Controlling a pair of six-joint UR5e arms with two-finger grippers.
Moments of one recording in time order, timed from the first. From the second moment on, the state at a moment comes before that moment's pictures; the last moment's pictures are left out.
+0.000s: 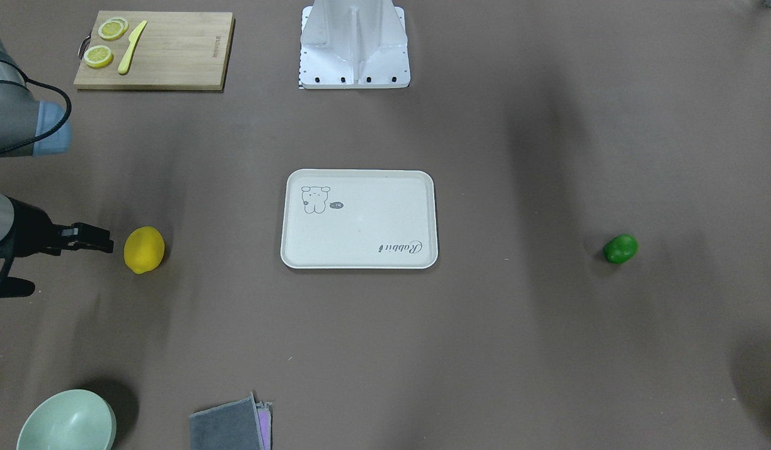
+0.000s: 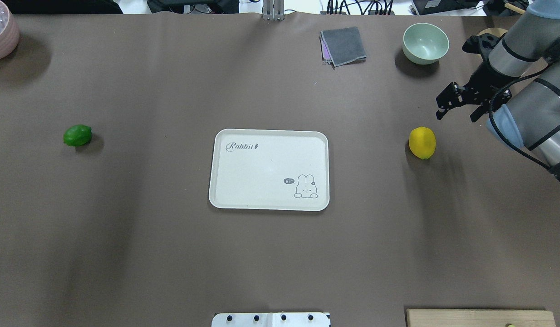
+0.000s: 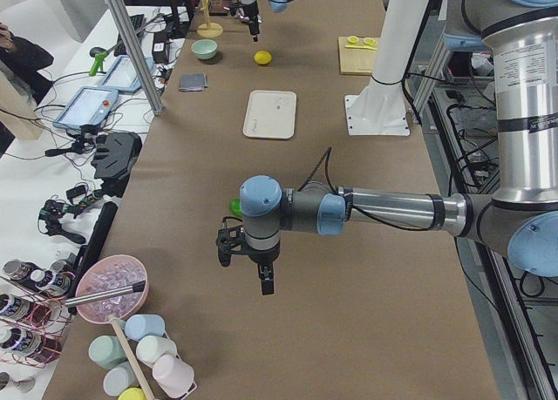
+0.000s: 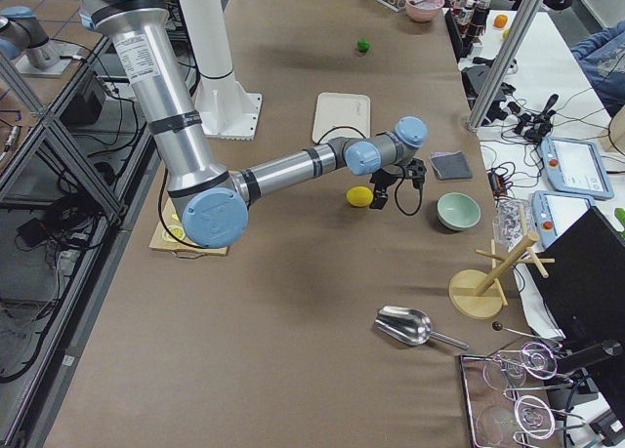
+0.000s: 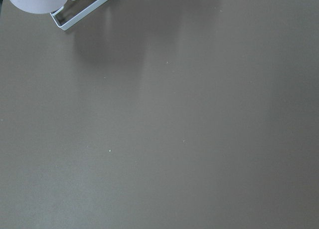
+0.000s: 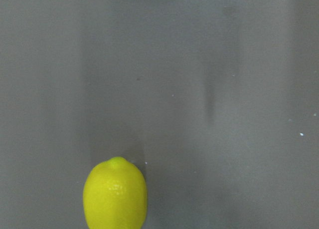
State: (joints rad) left arm -1.52 -1.40 -1.80 -1.57 -2.24 -0.25; right arm 1.06 -1.20 1.50 -1.52 2.42 0.62
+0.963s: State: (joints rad) left arm -1.52 -1.40 -1.80 -1.60 -2.23 -0.25; right arm 0.94 -1.14 1.40 -1.49 2.42 0.64
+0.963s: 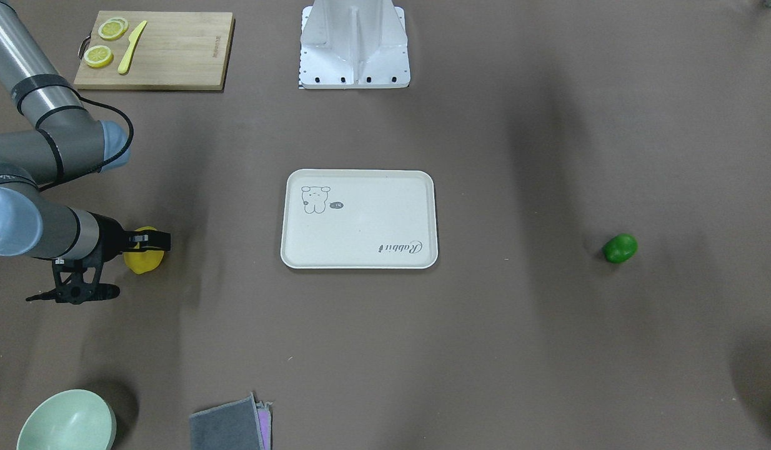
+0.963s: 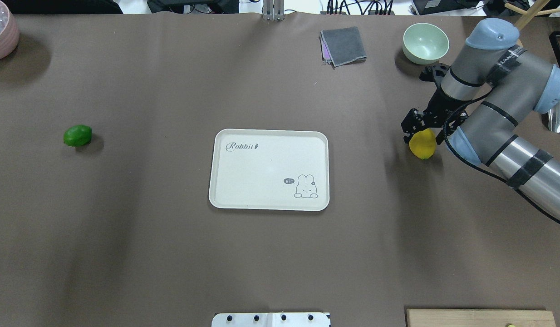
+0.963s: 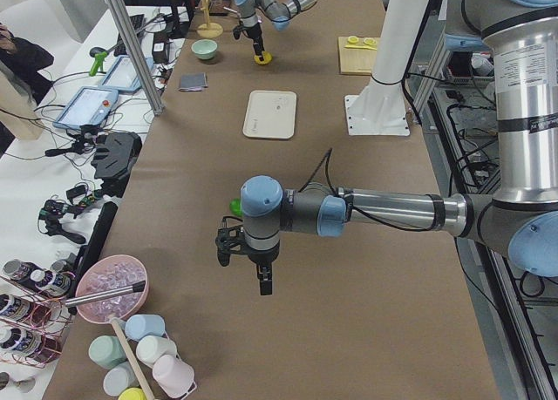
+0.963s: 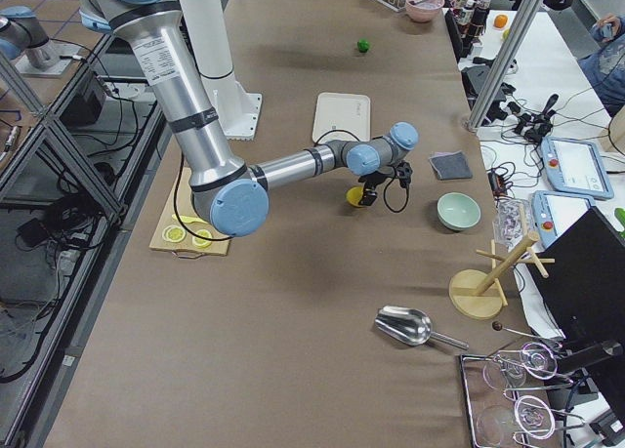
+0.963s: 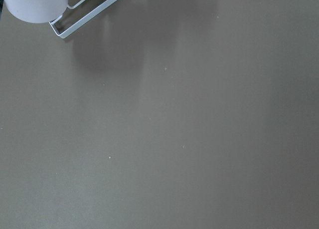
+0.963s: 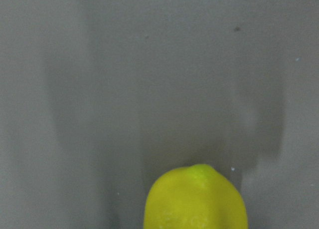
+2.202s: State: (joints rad) left arm -1.52 -1.40 -1.80 -1.60 -2.23 -0.25; right arm 0.94 -1.02 1.40 -1.51 2.47 0.64
